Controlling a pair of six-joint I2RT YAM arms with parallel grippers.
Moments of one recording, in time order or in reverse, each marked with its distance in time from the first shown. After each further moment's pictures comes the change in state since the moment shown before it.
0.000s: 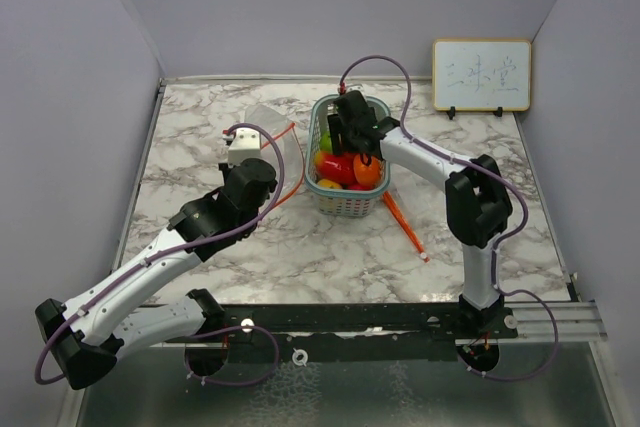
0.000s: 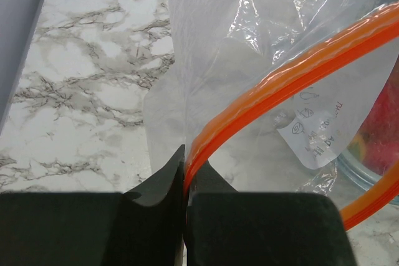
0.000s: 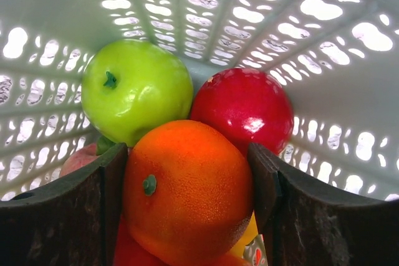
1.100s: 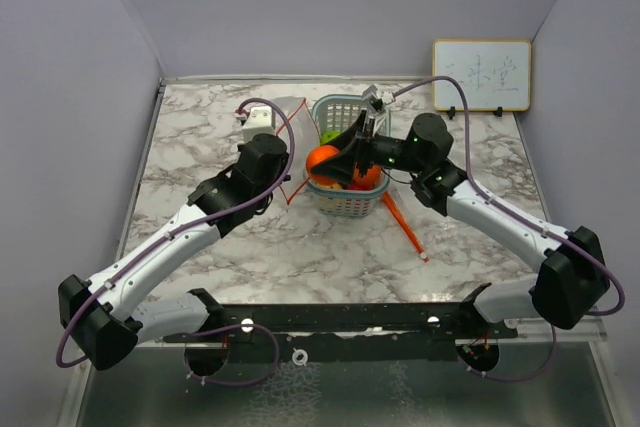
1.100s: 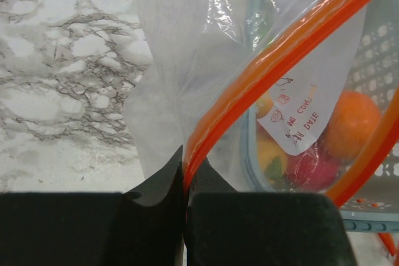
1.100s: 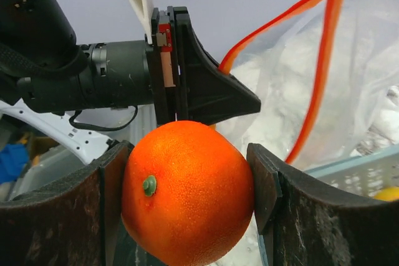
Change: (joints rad) left arm 0.080 0.174 0.096 0.117 0.217 -0.094; right arm 0.005 -0.695 -0.615 0.799 -1.033 0.182
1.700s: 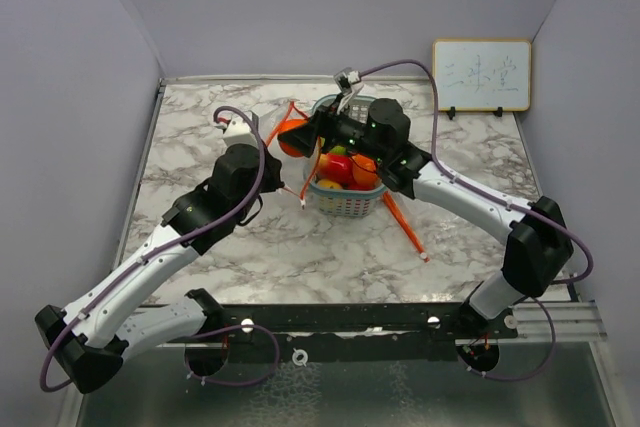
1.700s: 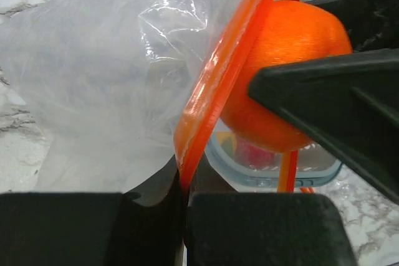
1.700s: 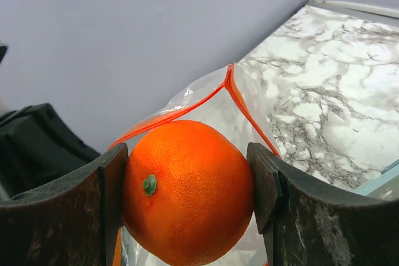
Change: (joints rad) left arm 0.003 -0.144 -0.038 -0.004 0.138 -0.091; right arm 0.089 0.254 0.211 0.034 0.293 0.067
